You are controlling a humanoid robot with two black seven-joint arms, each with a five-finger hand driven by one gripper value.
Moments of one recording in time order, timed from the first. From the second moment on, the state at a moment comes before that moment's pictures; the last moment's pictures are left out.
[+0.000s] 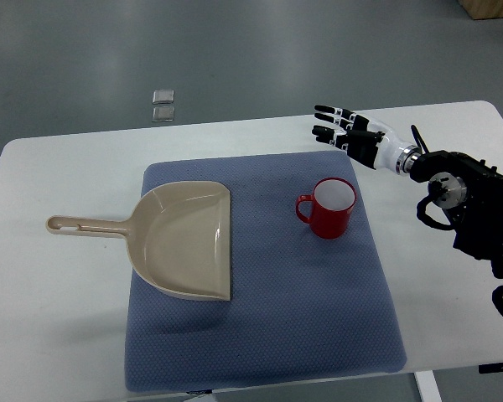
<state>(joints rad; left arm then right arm) 0.02 0.00 -0.07 -0.15 0.08 -0.03 0.10 0.96 -0.07 0.38 0.14 -0.05 0.61 0.18</state>
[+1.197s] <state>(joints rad) 0.02 0.00 -0.07 -0.14 0.08 -0.03 0.09 0.96 -0.25 0.34 0.14 -0.17 0.61 0.31</state>
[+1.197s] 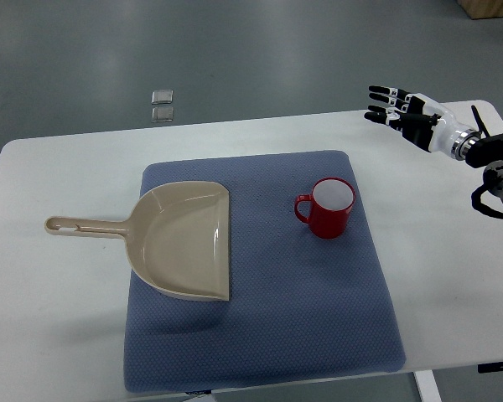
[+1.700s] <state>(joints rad) 0.02 0.00 -0.07 -0.14 0.08 -0.03 0.09 0.88 -0.43 0.16 0.33 -0.31 0.61 0.61</state>
